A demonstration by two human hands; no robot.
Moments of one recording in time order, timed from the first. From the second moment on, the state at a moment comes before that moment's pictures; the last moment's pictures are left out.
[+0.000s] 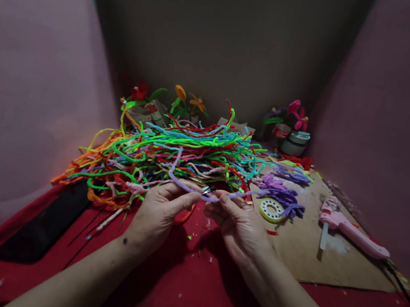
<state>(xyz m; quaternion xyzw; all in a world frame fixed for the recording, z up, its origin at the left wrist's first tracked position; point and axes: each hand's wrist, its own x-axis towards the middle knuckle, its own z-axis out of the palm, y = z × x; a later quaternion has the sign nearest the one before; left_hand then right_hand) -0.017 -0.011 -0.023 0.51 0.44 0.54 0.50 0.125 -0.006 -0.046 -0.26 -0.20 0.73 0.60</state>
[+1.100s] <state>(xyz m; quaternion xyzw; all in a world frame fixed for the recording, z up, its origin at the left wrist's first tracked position) -0.013 -0.009 -0.031 0.53 0.38 0.49 0.58 0.123 -0.013 -0.047 -0.27 -0.31 0.73 0.55</state>
